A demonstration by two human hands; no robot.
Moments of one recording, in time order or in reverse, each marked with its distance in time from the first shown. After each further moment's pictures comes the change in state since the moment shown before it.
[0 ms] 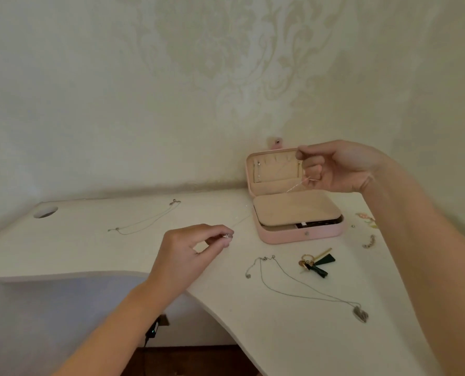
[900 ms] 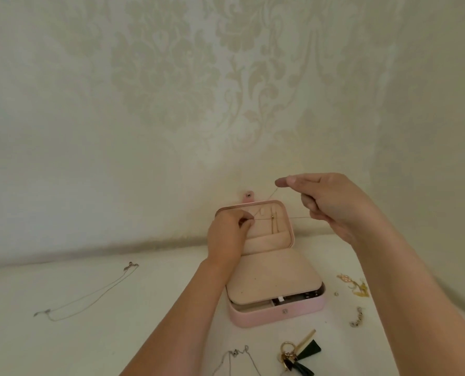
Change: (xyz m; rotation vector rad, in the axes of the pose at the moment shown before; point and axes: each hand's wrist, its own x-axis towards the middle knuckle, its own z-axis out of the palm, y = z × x) left_hand 0.176 -0.031 0.137 0.121 0.036 -0.172; right_hand 0.005 -0.028 -0.016 -0.462 0.426 -0.458
